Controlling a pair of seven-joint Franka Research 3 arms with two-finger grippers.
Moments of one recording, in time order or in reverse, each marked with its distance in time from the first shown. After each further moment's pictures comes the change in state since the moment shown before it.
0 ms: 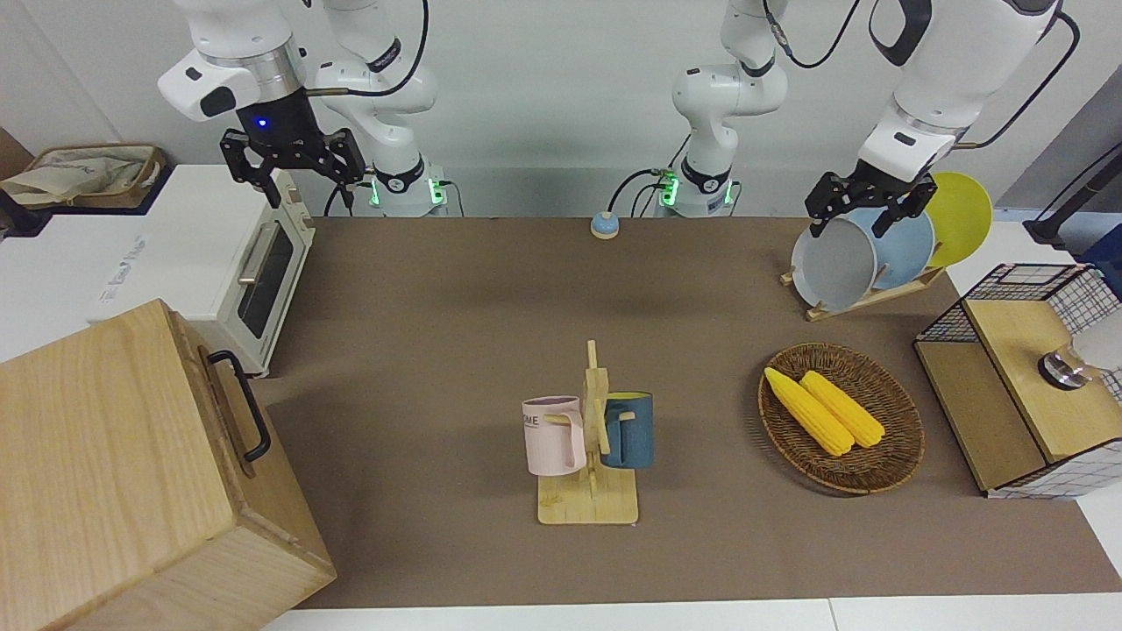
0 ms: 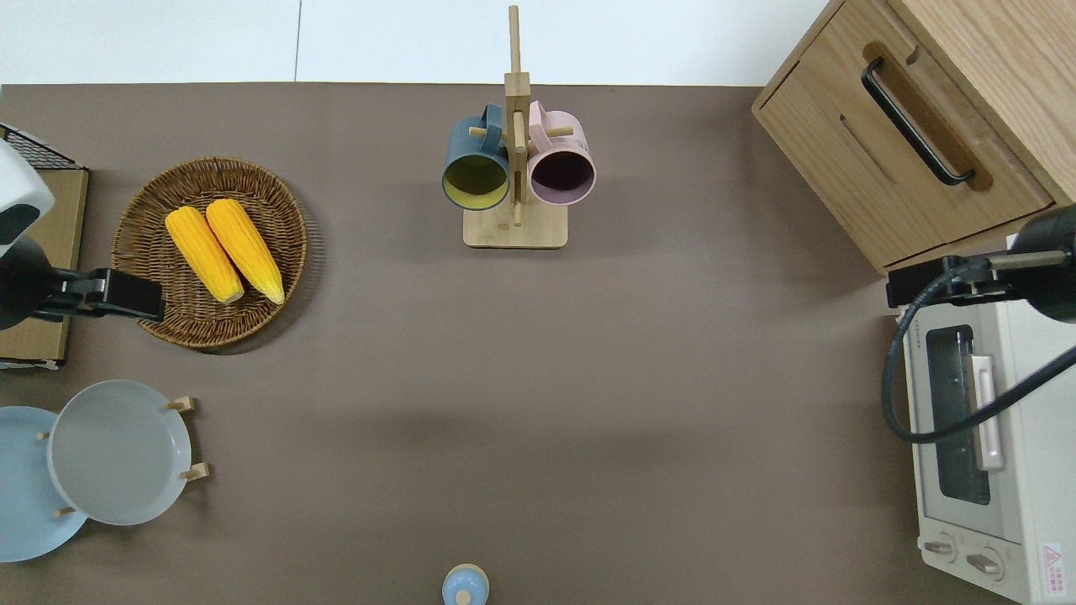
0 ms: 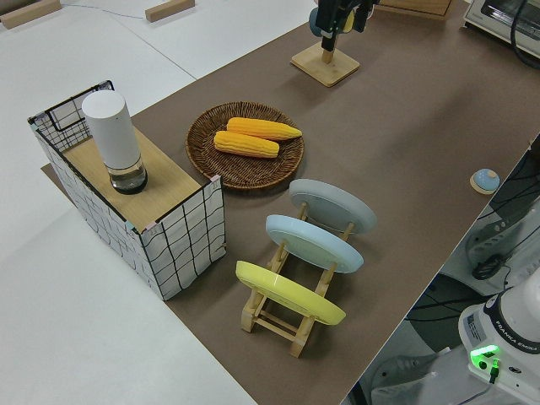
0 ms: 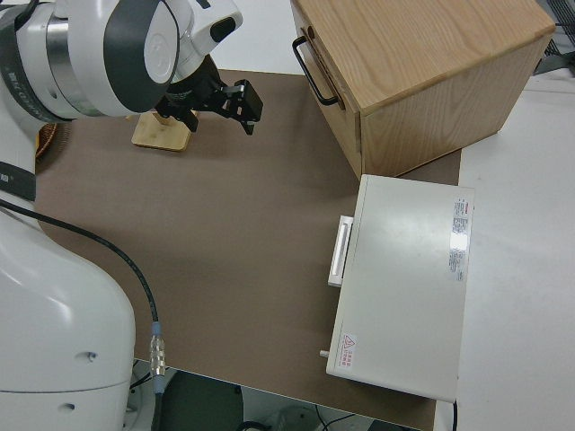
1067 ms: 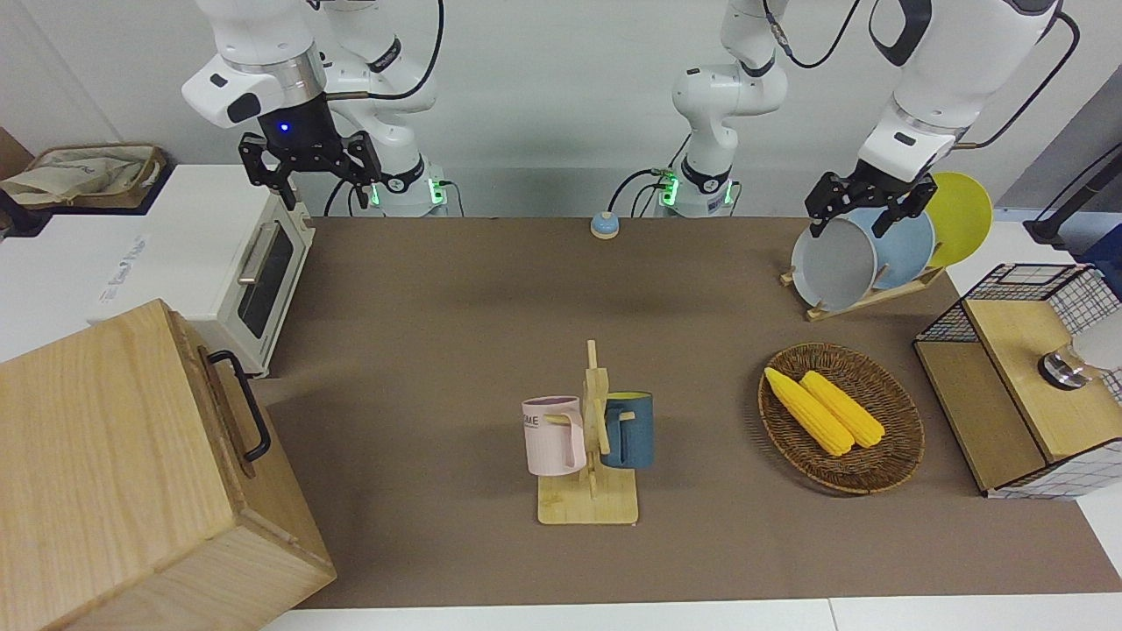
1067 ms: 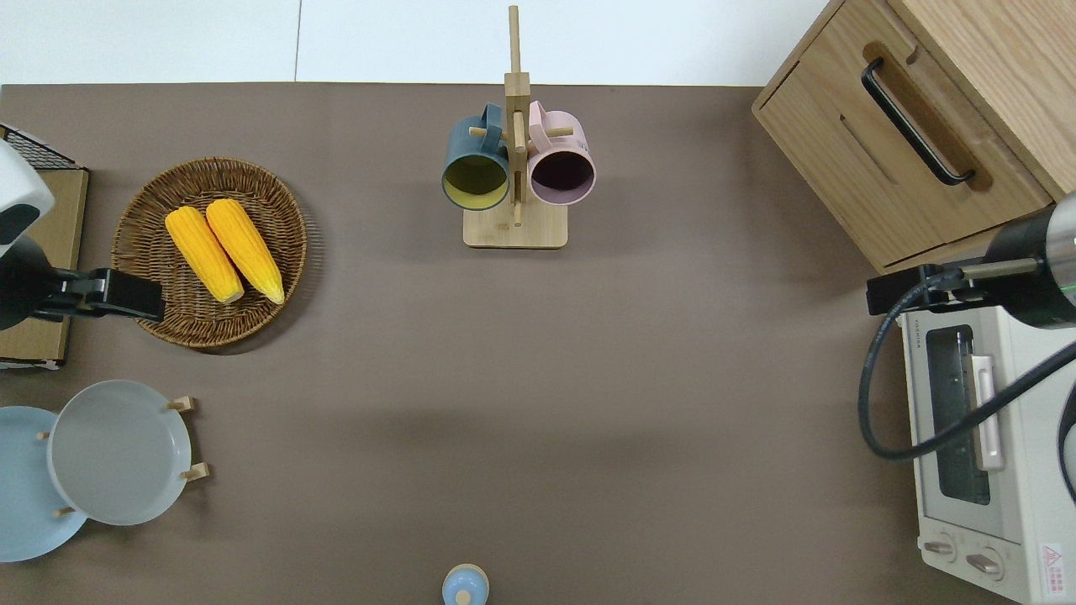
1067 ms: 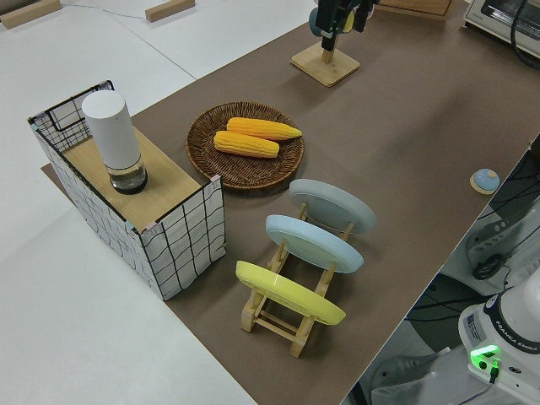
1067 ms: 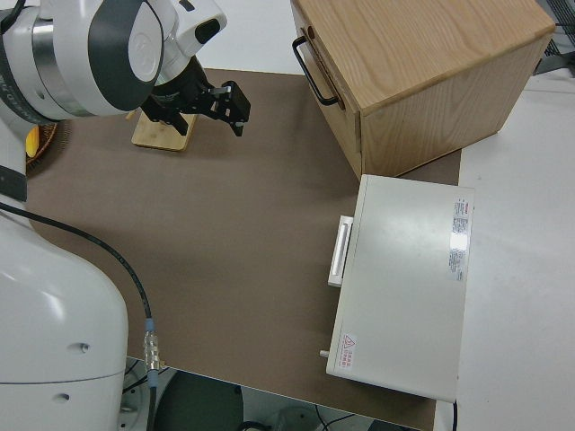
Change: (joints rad) left arm 0.000 0.000 0.000 0.000 0.000 0.000 0.000; right arm 0.024 0.009 0.014 0.000 -0.029 -0.010 0.000
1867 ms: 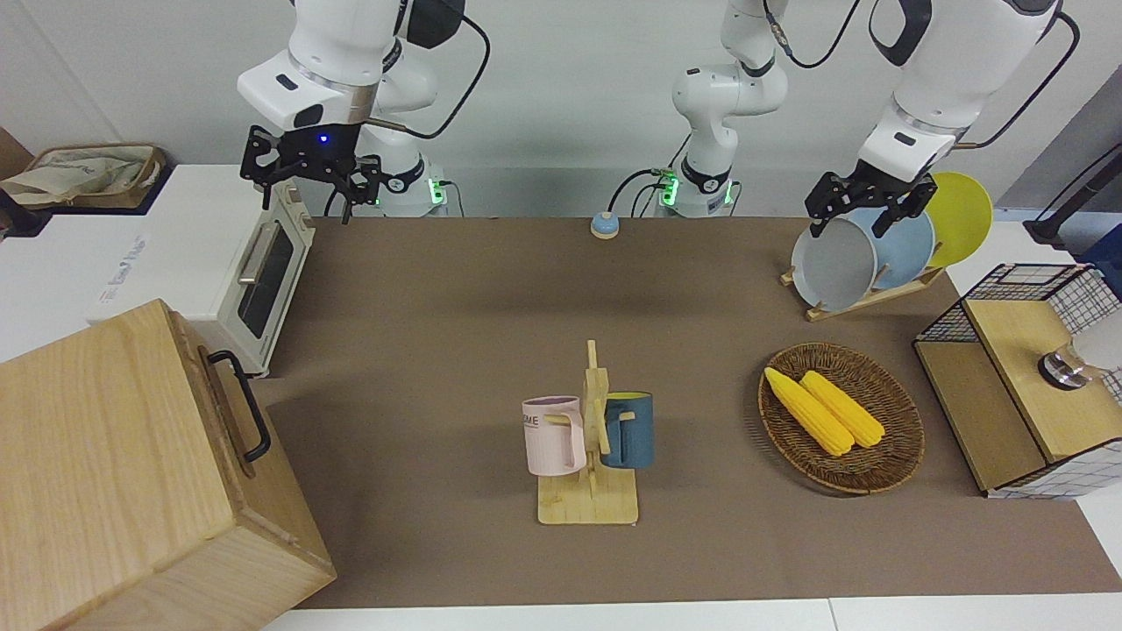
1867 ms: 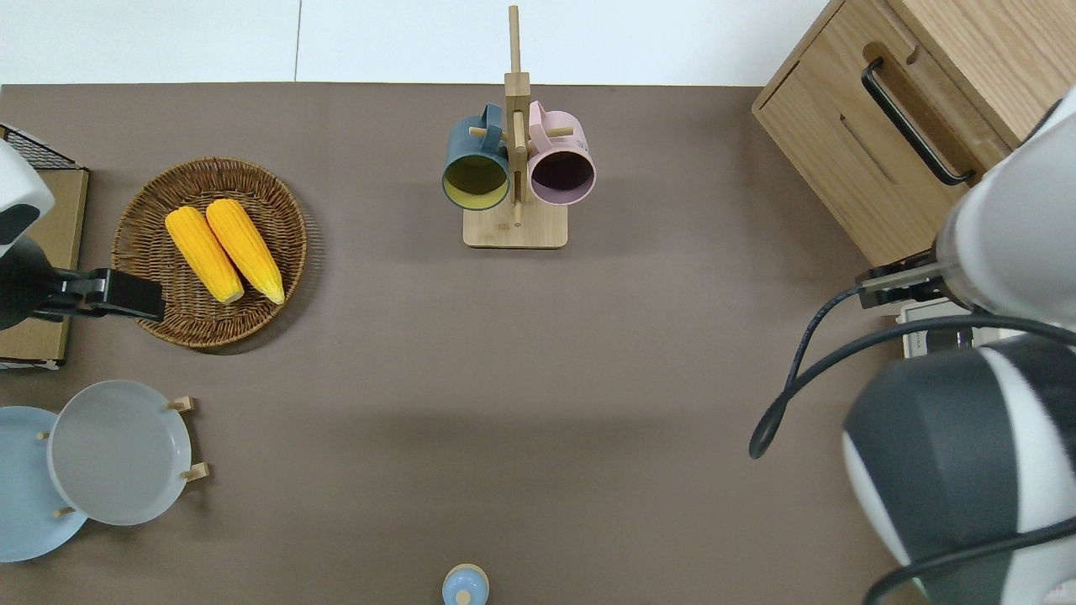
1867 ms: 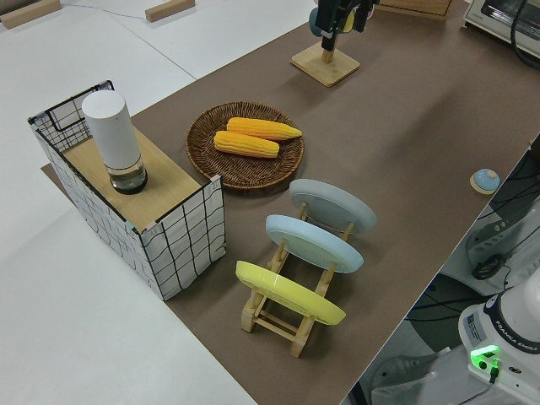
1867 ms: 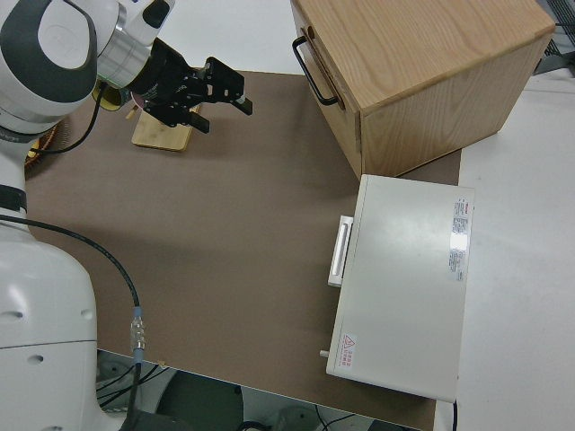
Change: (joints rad) left arm 0.000 0.000 0.000 0.000 0.000 0.000 0.000; right arm 0.164 0.045 0.010 0.000 -0.454 -0.004 0.000
